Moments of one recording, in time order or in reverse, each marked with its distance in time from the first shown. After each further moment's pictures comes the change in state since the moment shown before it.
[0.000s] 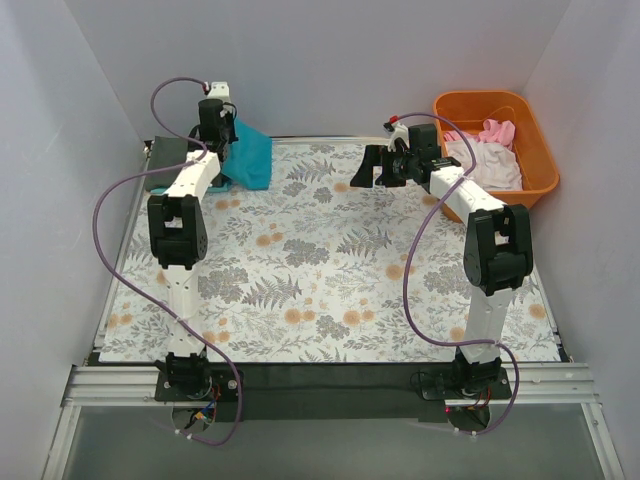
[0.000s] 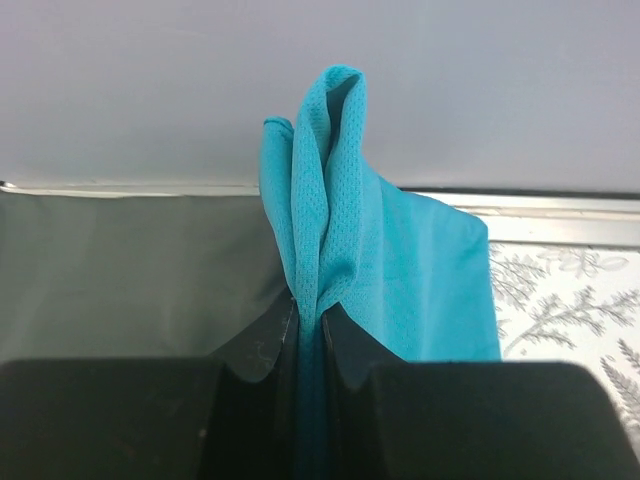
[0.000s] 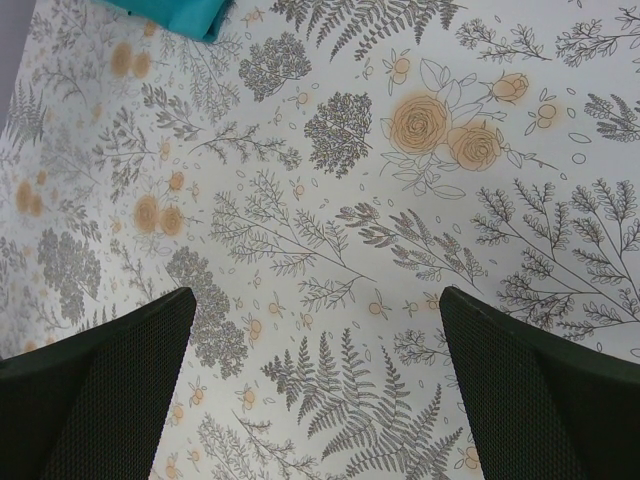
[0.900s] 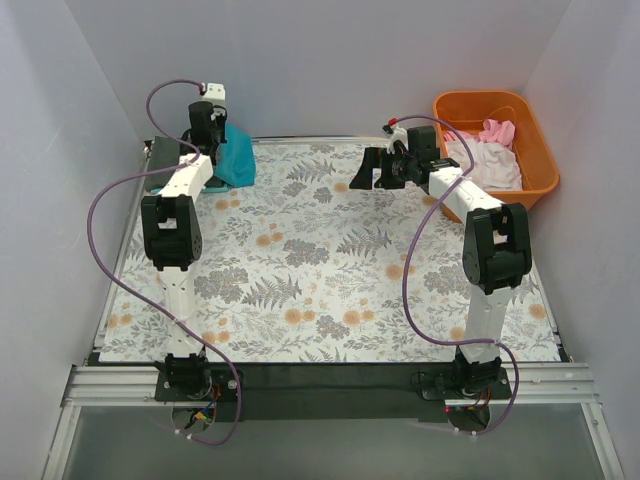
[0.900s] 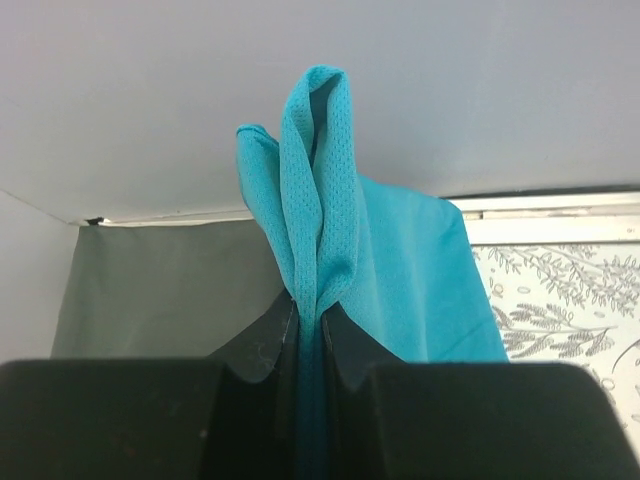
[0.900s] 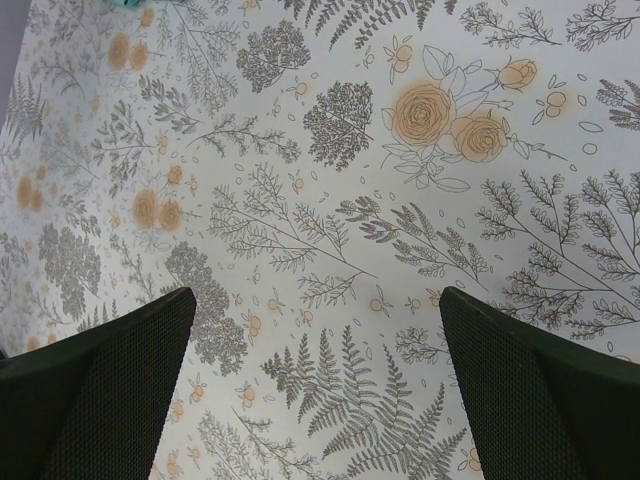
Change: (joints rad) left arm 0.045 -0.019 -0.050 0.104 -0.010 0.176; right arm 0.000 0.013 -0.005 0.000 -0.008 0.003
